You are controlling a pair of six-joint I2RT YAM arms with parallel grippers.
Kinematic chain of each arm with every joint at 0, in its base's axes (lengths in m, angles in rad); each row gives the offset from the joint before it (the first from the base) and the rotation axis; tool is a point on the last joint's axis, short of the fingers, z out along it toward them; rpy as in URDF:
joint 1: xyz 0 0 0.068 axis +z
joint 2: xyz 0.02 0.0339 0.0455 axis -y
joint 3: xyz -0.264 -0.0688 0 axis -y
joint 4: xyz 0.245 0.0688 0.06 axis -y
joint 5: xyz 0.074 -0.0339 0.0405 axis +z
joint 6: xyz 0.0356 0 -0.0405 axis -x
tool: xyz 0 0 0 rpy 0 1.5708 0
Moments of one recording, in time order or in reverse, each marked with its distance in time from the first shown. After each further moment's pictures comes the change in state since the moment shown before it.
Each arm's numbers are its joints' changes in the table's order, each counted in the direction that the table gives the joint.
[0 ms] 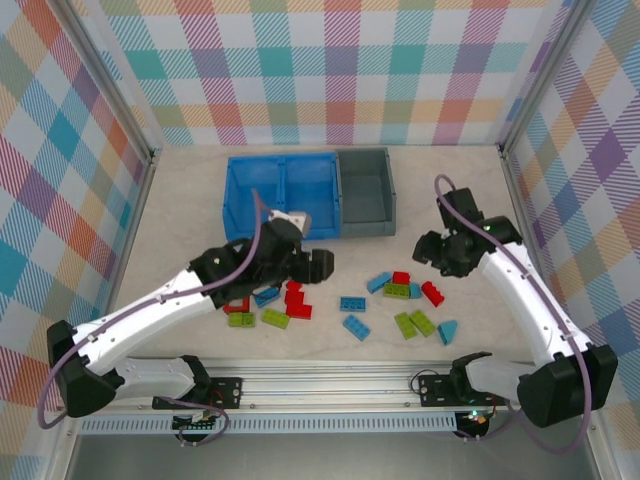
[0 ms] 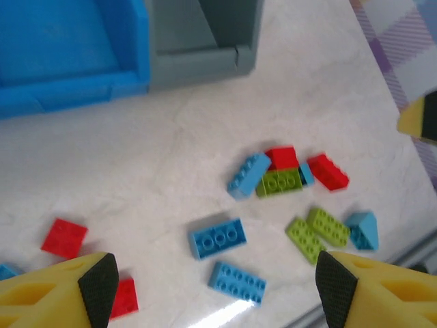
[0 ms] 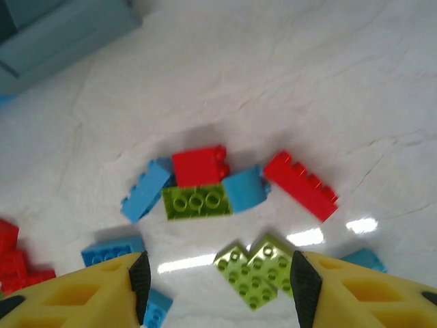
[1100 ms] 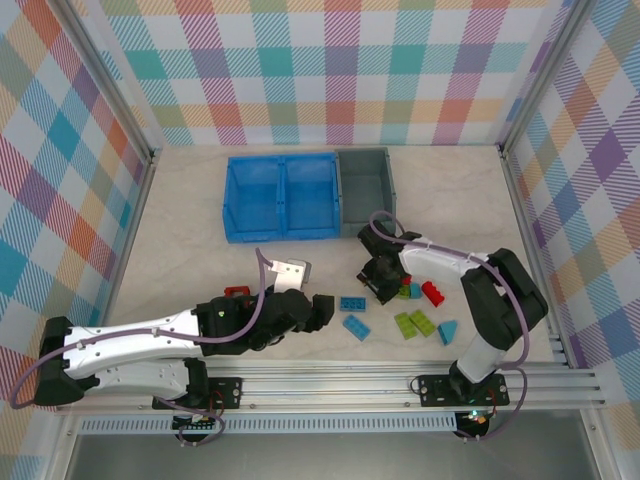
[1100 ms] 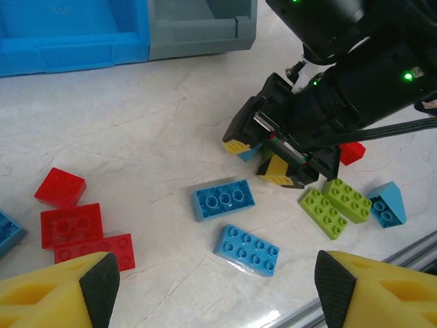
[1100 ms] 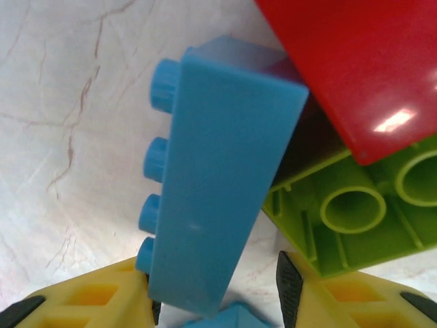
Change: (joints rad) left arm -0.340 0.141 -0.257 0.102 0.368 0.182; right arm 0.304 -0.491 -0.156 0.461 0.081 -0.813
